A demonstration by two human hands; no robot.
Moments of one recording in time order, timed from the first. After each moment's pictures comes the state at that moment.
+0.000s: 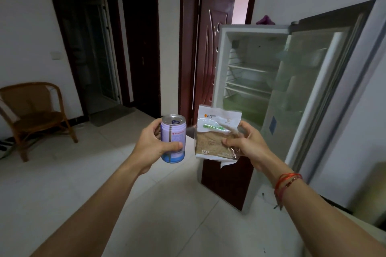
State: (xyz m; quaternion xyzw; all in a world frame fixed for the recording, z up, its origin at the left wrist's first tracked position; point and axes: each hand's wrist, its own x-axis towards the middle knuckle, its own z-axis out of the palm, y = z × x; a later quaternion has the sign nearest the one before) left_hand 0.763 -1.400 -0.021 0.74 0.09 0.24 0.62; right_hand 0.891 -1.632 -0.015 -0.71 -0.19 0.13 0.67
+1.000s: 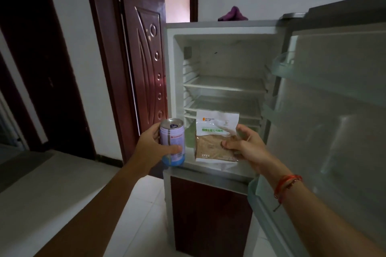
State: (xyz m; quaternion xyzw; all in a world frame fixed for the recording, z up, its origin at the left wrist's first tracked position) left_hand 1.324 -1.258 -0.013 0.75 -0.08 0.11 0.65; right_hand 1.353 -1.530 -0.012 -0.72 -0.05 0.02 0.69
